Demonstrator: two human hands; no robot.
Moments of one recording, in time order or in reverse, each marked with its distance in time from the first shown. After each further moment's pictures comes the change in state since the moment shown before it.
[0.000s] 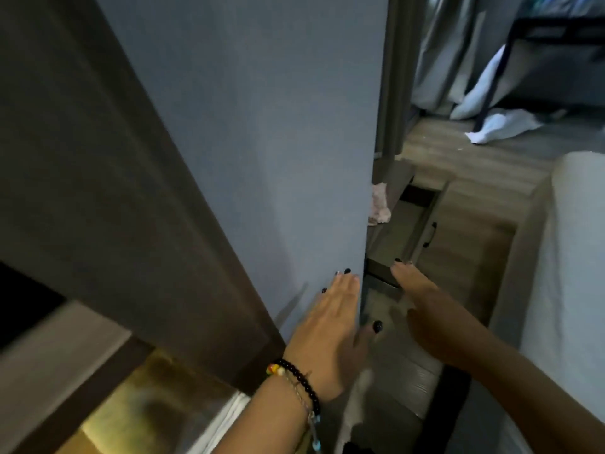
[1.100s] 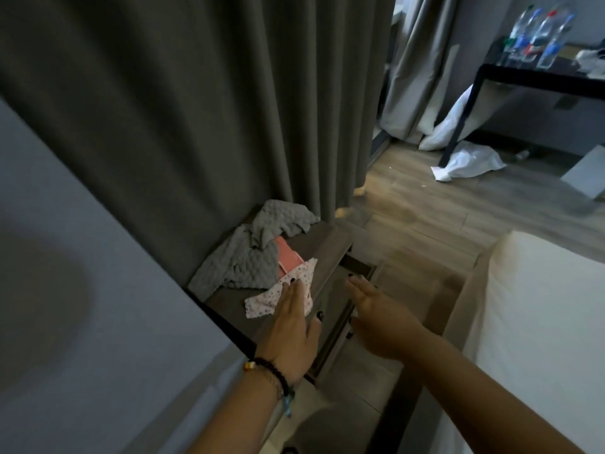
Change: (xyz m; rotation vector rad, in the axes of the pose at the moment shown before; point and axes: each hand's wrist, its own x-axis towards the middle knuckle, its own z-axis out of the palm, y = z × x) left_hand 0.340 0.100 -0.049 -0.312 0.134 -0.246; right_hand 0.230 0.117 -0.255 -0.272 -0.206 -0.136
